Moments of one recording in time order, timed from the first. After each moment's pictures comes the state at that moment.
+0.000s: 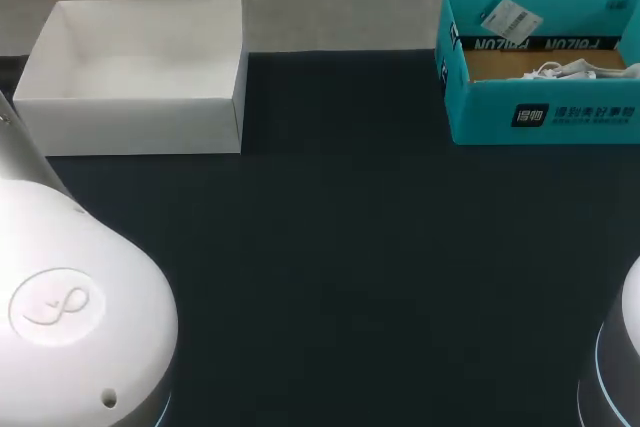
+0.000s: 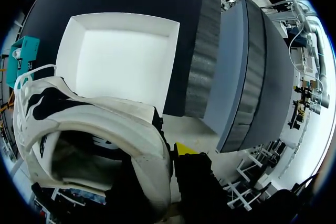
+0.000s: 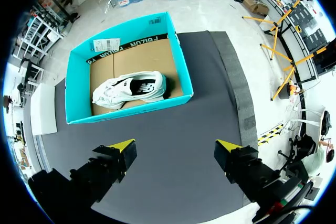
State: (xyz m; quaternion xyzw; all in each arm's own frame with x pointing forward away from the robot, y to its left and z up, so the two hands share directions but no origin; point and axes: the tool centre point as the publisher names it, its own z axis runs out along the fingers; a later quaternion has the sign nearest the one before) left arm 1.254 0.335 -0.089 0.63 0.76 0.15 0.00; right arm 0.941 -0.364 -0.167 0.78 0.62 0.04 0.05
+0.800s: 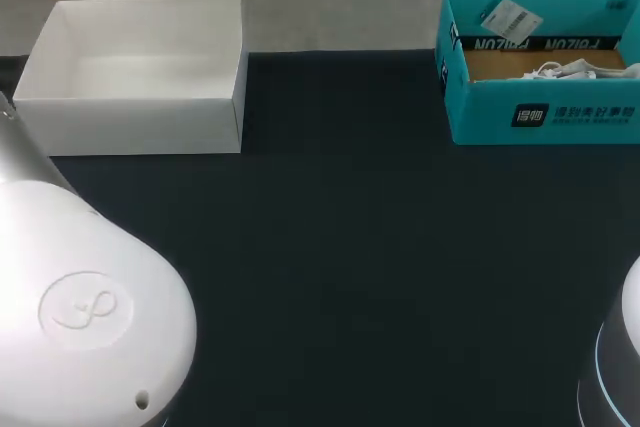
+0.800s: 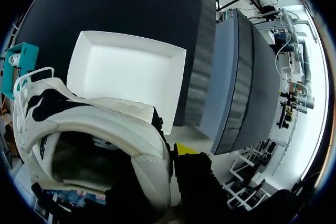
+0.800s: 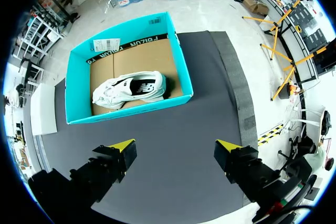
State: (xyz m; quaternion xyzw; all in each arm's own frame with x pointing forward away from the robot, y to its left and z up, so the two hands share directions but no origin) left arm 1.213 0.252 -0.047 0.63 0.76 0.17 -0.06; right arm 0.941 -0.364 -0.167 0.78 0.62 0.04 0.05
